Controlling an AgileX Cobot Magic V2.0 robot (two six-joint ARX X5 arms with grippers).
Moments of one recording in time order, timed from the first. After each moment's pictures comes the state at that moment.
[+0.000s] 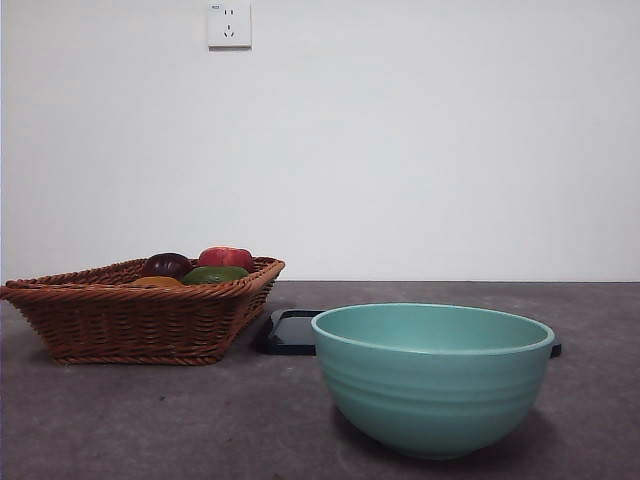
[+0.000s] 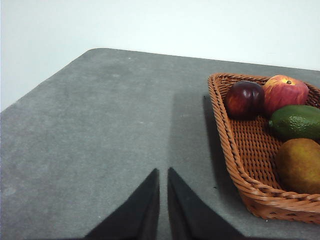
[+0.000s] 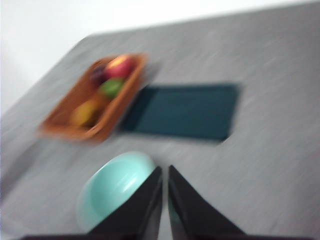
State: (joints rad) left arm -0.04 0.00 0.03 -0.18 -0.10 -0.09; right arm 0.33 0.17 0.84 -1.01 -0.10 0.32
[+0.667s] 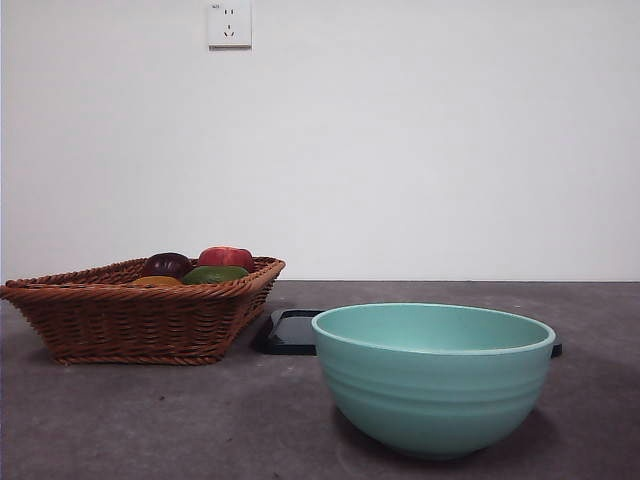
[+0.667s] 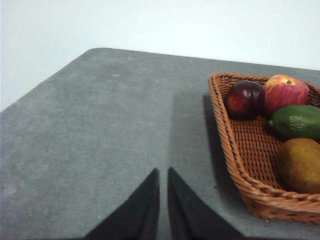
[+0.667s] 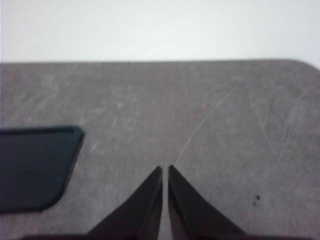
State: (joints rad) left arm -0.04 0.00 0.03 -0.18 -0.10 -0.09; right arm -0.04 0.04 0.08 -0.15 0.05 0.05
